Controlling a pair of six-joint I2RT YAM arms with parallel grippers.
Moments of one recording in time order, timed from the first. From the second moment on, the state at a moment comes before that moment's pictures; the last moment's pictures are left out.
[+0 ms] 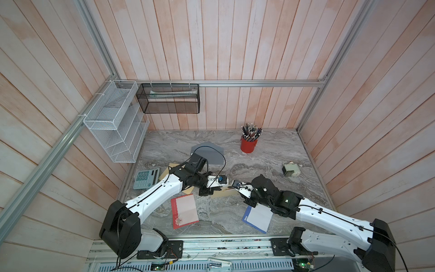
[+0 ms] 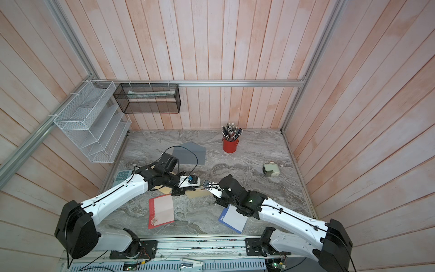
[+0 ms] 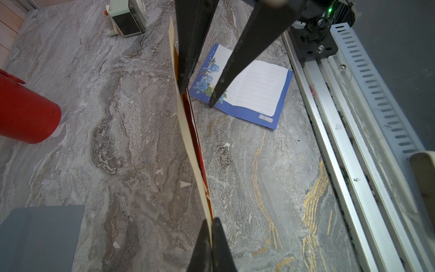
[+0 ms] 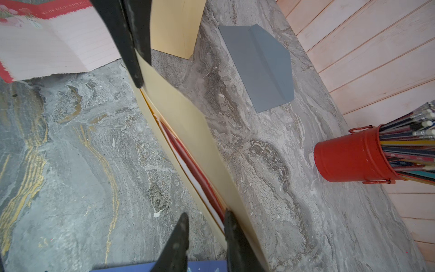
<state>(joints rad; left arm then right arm) -0.59 1.40 1.03 -0.65 0.65 0.98 0.96 1.04 0.70 -0.36 0.14 -0.36</state>
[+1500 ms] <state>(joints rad) -0.56 1.38 1.00 -0.47 0.67 0.69 0.73 0.68 0.65 -0.13 0.06 0.05</state>
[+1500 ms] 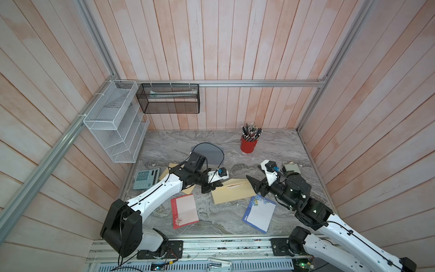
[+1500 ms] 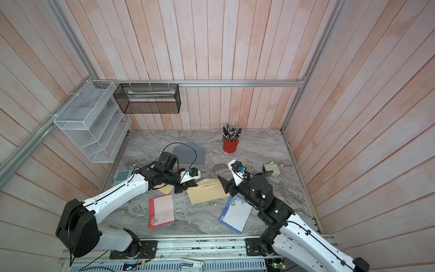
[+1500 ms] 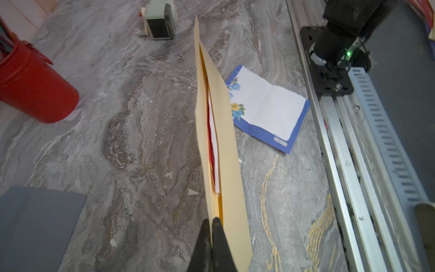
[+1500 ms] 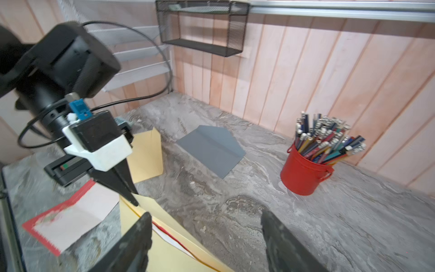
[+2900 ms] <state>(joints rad) -0.60 1.81 0.82 0.46 0.48 -0.77 0.44 1.20 0.61 0.10 -0.16 0.54</state>
